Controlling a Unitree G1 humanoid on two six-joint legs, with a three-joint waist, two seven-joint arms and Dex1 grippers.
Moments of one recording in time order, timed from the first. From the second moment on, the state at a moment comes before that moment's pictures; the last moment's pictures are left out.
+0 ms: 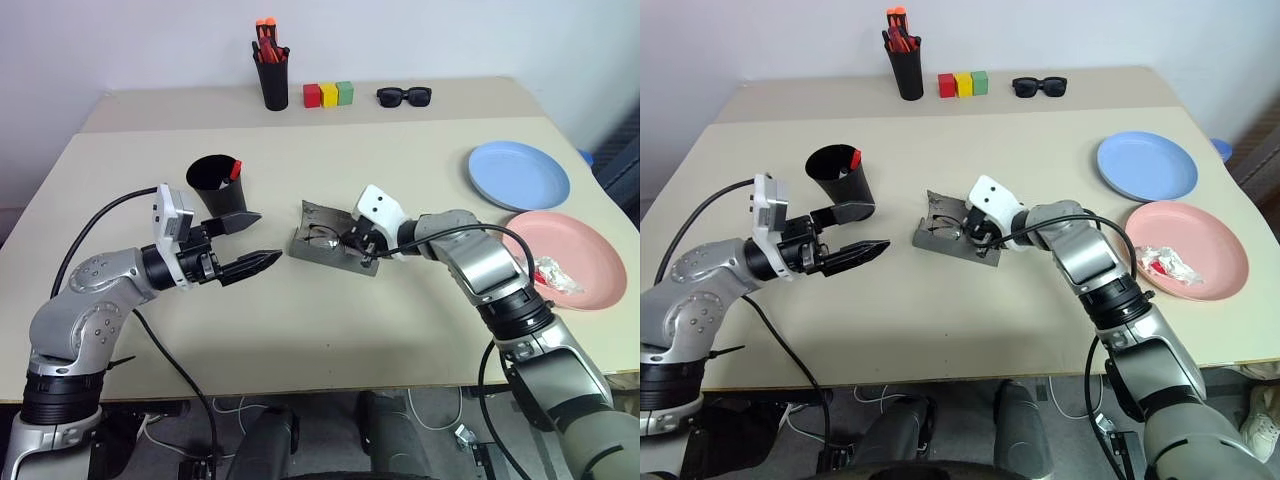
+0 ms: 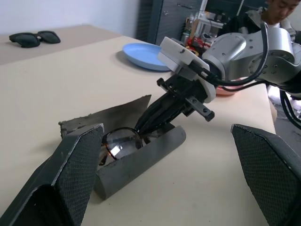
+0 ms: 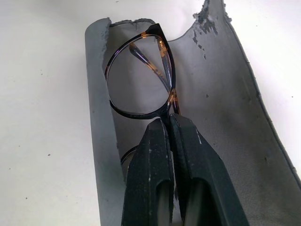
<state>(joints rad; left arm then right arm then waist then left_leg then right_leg) -0.28 0.66 0.18 -0.28 -0.74 0.57 -0.96 -0.76 -0.50 0.35 0.06 0.10 0.71 0.84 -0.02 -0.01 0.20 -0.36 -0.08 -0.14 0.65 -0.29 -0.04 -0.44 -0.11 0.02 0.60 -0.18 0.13</state>
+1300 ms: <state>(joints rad) -0.29 0.66 0.18 -0.28 -0.74 0.57 -0.95 -0.93 -0.41 0.23 0.53 -0.06 0.29 0.64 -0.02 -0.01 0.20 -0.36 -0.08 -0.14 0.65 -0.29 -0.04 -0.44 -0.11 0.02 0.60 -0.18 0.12</state>
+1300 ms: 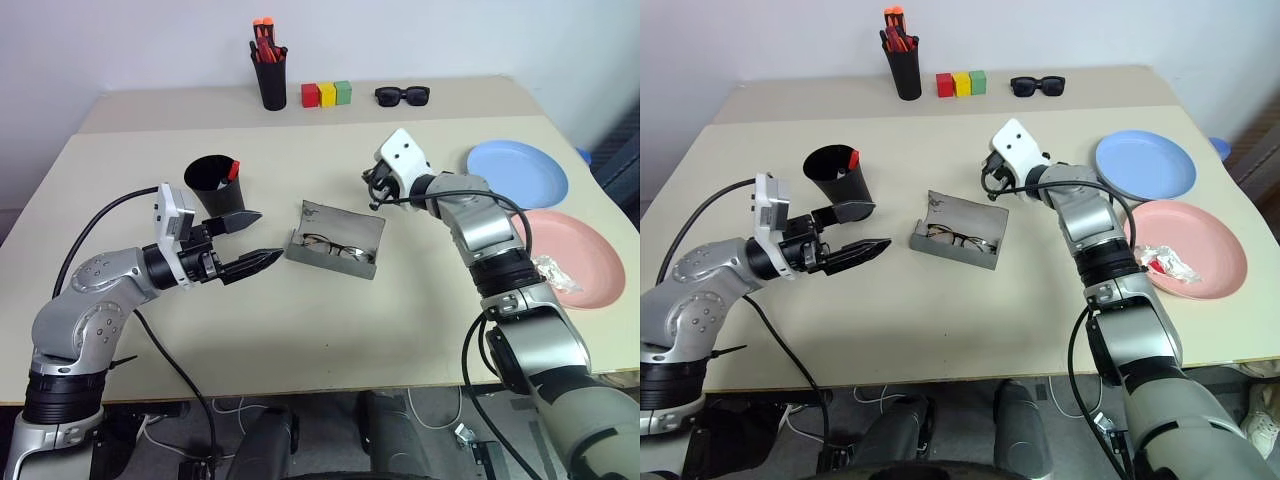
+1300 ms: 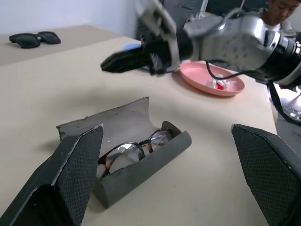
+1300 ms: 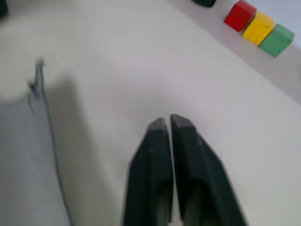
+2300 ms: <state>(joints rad) -0.29 0.66 0.18 -0.28 -0.73 0.56 -0.95 -0.86 -0.40 0.13 0.33 0.13 0.40 0.92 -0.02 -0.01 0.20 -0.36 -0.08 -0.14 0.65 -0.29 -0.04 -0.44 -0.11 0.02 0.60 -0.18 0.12</state>
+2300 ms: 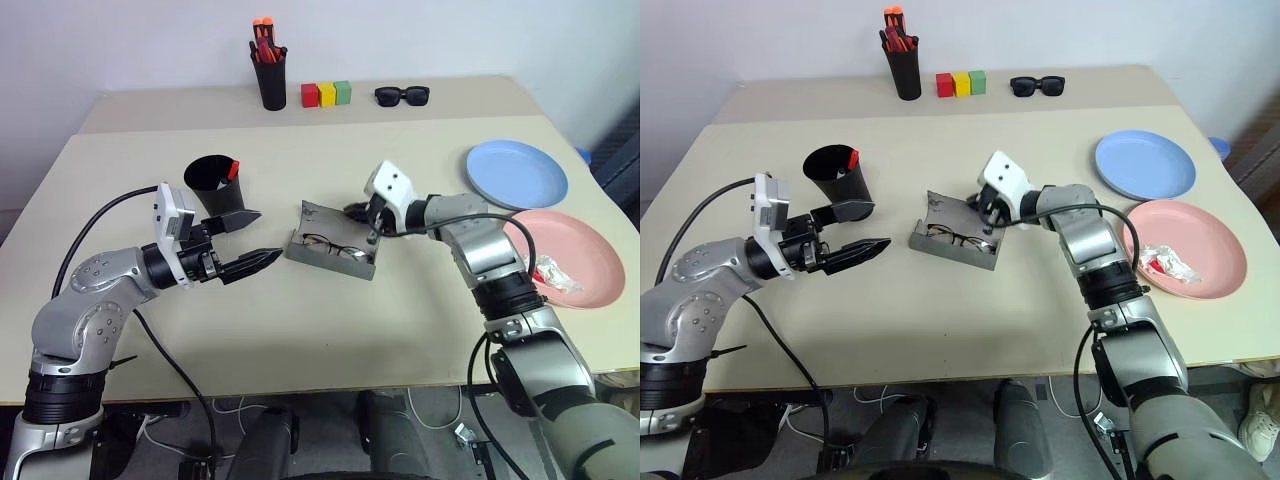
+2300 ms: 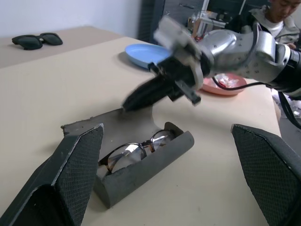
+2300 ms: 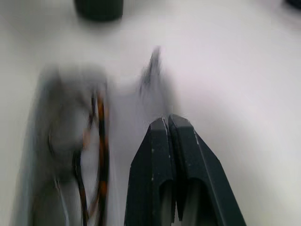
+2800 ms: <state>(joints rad) -0.28 0.66 0.18 -0.28 -0.73 0.56 -0.96 -0.87 -0.42 0.24 0.57 -0.09 0.14 0.79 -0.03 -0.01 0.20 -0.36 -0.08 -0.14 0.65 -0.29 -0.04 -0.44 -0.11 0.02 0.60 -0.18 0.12</state>
